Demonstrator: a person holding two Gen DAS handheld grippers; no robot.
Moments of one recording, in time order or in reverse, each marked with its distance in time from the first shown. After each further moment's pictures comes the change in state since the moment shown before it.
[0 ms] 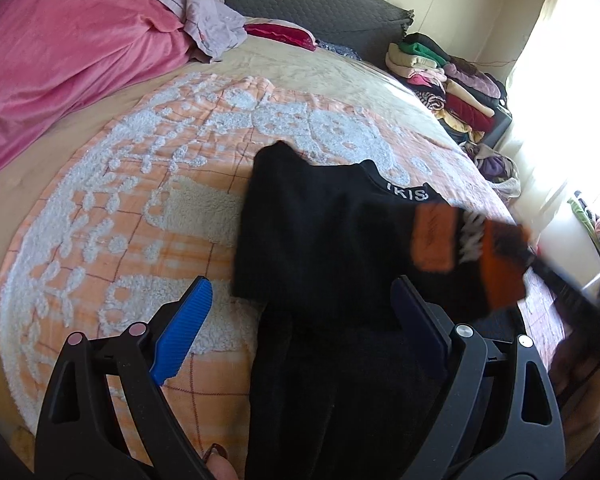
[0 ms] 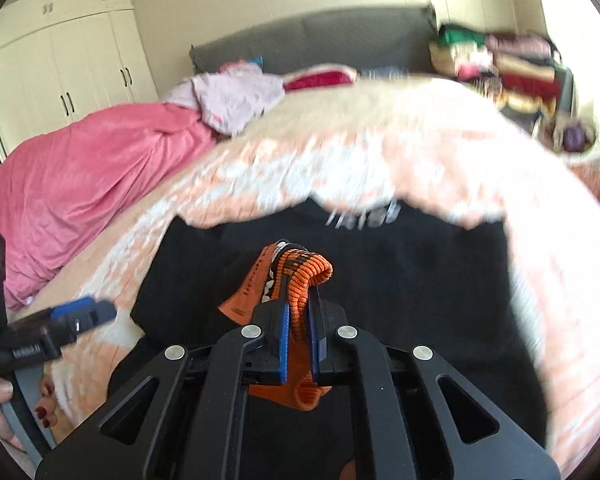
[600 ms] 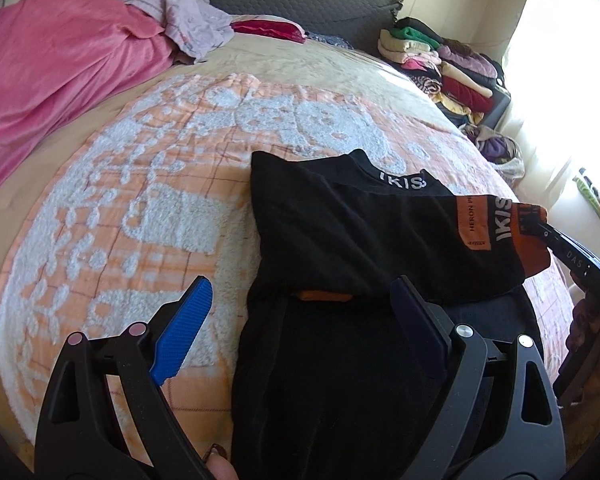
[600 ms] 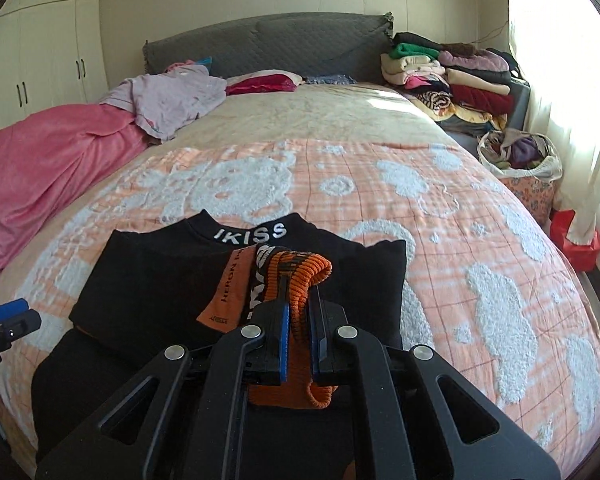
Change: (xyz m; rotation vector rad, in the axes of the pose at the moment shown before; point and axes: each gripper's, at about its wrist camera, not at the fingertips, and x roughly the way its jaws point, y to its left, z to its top) left arm 0.020 -0.027 0.006 0.080 0.025 0.022; right arm 0.012 -0.073 -0.008 0.025 0.033 -0.179
